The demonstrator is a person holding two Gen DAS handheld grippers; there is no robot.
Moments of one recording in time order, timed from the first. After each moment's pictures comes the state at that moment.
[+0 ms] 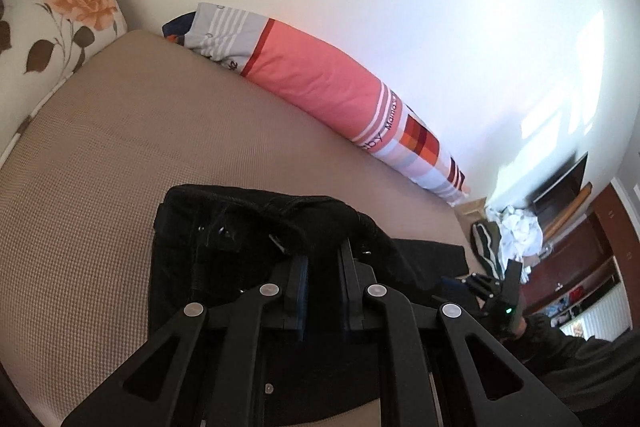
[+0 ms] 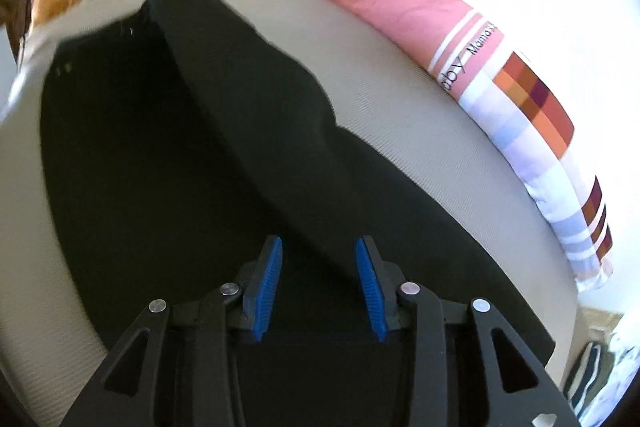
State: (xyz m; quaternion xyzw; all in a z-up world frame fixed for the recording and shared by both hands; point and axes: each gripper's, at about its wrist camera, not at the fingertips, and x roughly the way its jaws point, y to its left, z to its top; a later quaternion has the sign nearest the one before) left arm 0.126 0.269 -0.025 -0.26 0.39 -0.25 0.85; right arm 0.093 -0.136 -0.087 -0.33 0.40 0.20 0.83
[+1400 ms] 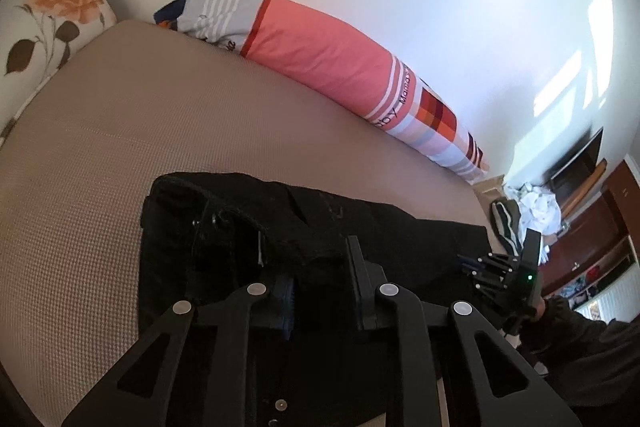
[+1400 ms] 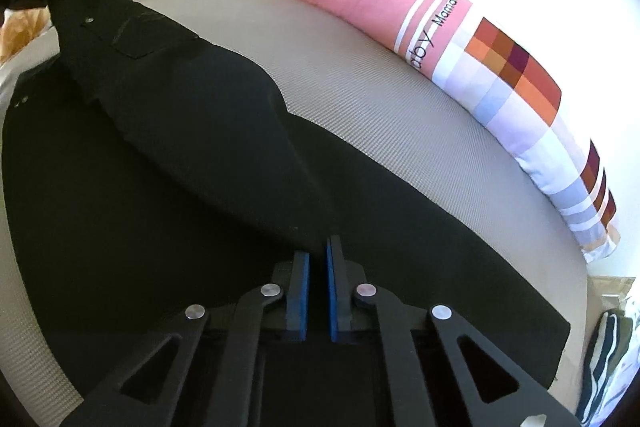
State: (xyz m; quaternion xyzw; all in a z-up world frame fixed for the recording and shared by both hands) left arm 0.142 0.241 -0.051 -0.22 0.41 -0.24 0.85; right arm 0.124 -0.159 -0.099 -0.27 0.41 0.17 0.85
